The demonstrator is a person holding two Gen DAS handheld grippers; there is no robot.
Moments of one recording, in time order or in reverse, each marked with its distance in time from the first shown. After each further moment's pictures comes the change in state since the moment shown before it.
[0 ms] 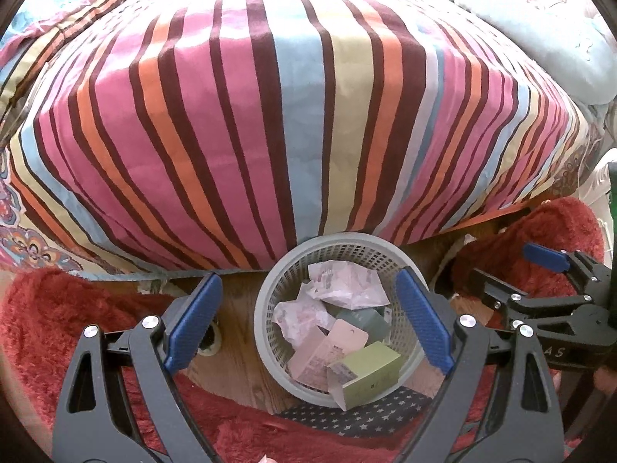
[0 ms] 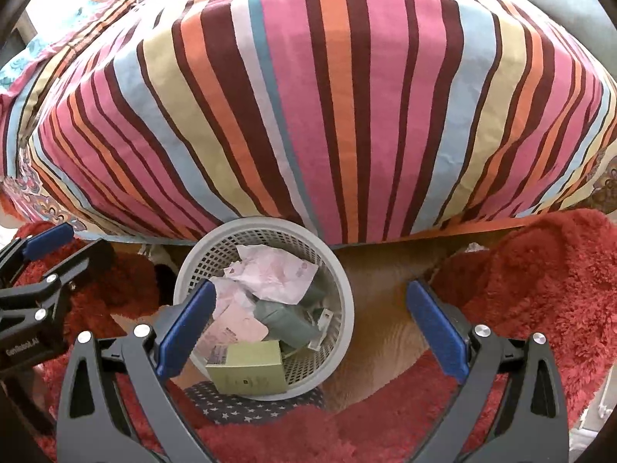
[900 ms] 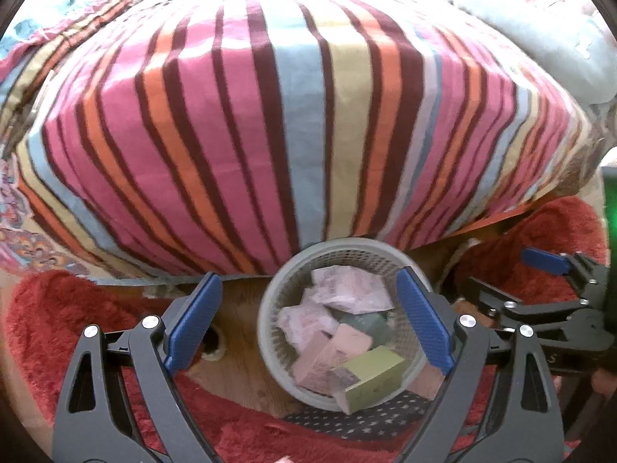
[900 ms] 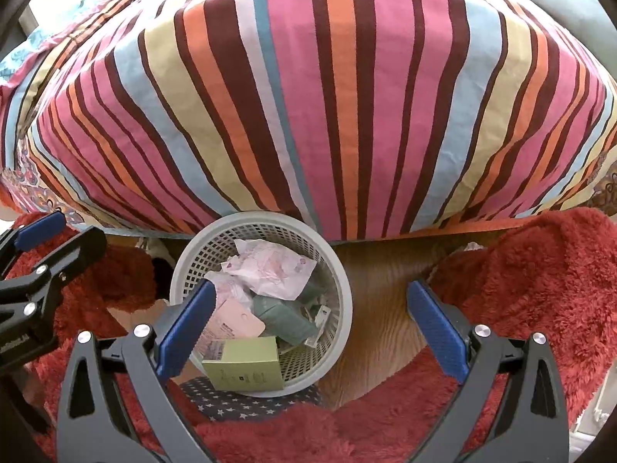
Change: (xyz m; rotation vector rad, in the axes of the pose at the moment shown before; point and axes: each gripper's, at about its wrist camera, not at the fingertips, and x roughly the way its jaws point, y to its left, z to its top) left arm -0.002 -0.002 0.000 0.022 -0.022 0.060; right arm 0.005 0.002 -0.002 -0.016 0.017 -0.008
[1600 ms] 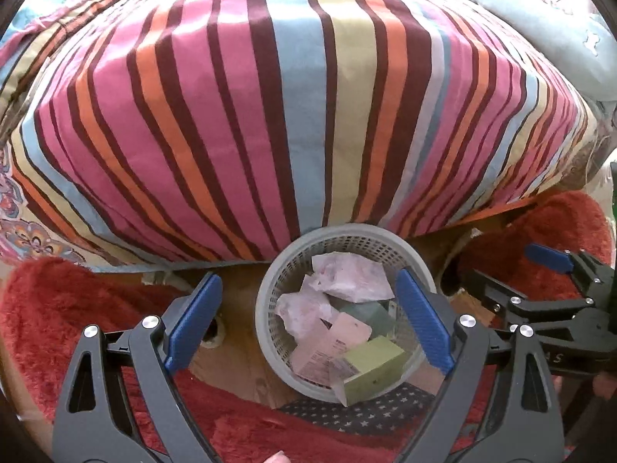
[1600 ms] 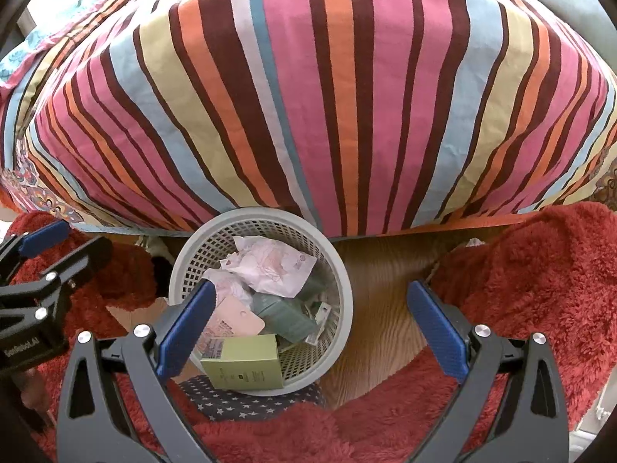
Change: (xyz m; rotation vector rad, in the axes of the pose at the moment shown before) left arm 0.011 0.000 -0.002 -0.020 0.059 -0.025; right arm 0.004 0.000 -0.002 0.004 0.014 0.002
